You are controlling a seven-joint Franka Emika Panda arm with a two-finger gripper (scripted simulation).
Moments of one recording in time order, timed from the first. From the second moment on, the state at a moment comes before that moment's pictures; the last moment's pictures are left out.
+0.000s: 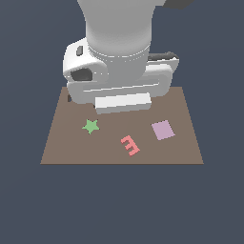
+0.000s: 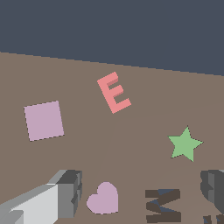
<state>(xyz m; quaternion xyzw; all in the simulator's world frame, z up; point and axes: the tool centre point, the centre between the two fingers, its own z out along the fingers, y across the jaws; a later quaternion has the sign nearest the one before) 0.022 -0.003 0.144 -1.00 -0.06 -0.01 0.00</state>
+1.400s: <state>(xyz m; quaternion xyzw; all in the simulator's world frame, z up) 0.097 0.023 0.050 -0.96 -0.28 0.00 0.00</state>
